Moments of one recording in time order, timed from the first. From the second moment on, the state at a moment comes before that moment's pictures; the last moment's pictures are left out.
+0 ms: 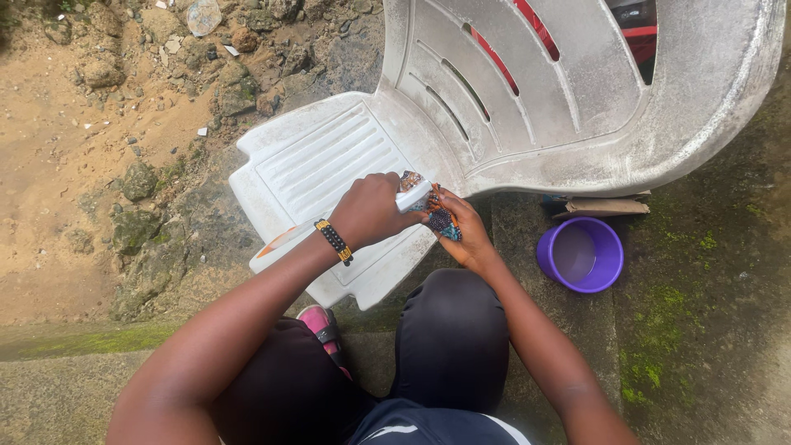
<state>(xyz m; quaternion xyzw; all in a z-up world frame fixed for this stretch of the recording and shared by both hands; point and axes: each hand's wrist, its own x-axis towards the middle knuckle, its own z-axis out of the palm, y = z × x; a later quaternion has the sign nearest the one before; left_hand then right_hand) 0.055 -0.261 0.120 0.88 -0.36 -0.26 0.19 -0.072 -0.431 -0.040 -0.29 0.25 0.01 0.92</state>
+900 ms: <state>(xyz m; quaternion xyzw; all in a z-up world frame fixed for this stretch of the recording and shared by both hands) 0.057 -0.242 0.111 0.87 -0.39 -0.21 0.24 -0.052 -0.417 -0.042 -0.30 0.24 0.00 0.92</state>
